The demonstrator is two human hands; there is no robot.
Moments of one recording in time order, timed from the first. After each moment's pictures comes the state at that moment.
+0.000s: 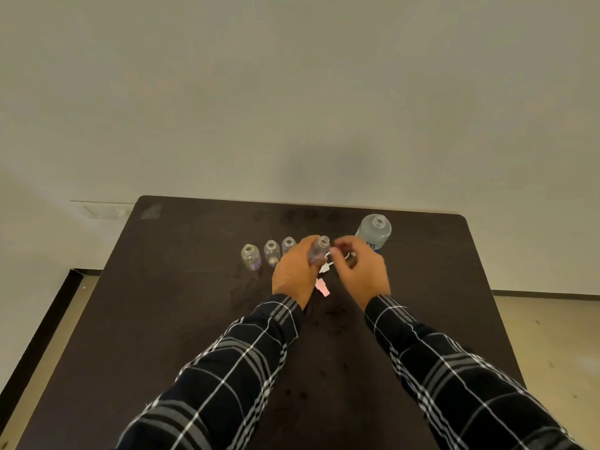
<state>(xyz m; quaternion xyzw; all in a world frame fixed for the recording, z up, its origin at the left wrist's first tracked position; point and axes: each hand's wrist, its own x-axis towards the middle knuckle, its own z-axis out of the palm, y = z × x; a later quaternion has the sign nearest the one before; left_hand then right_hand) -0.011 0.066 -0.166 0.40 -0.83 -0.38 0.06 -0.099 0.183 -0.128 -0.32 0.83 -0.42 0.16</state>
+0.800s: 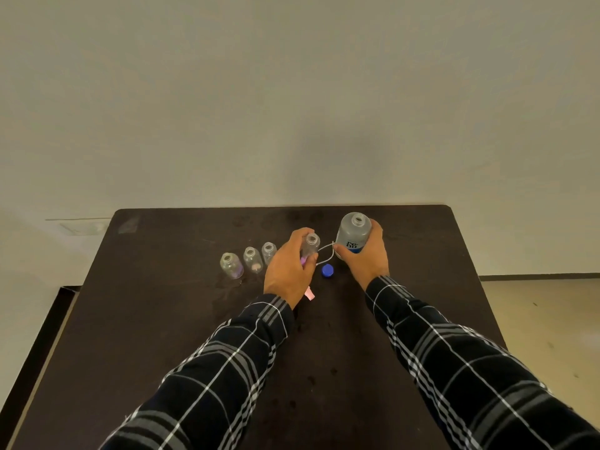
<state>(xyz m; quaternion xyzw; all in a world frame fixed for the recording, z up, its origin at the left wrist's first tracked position) -0.034 0.071 -0.172 0.37 -0.85 -0.37 0.09 -0.168 0.186 -0.170 -0.16 0.83 -0.50 0.19</state>
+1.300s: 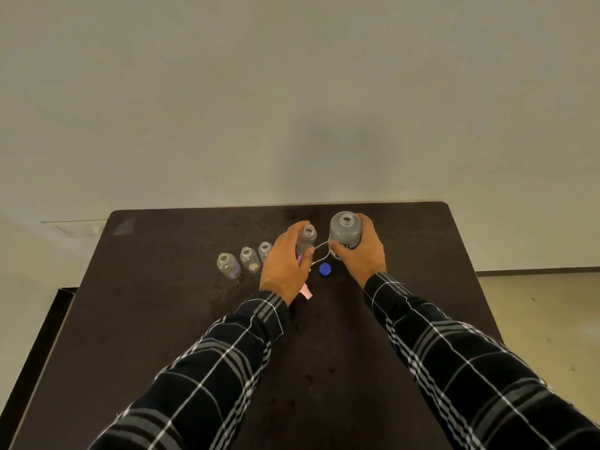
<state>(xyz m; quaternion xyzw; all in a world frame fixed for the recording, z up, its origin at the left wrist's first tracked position) -0.033 0.072 -0.159 0.35 -0.85 -0.37 0.15 -0.167 0.186 -0.157 -0.23 0.82 -0.49 0.18</state>
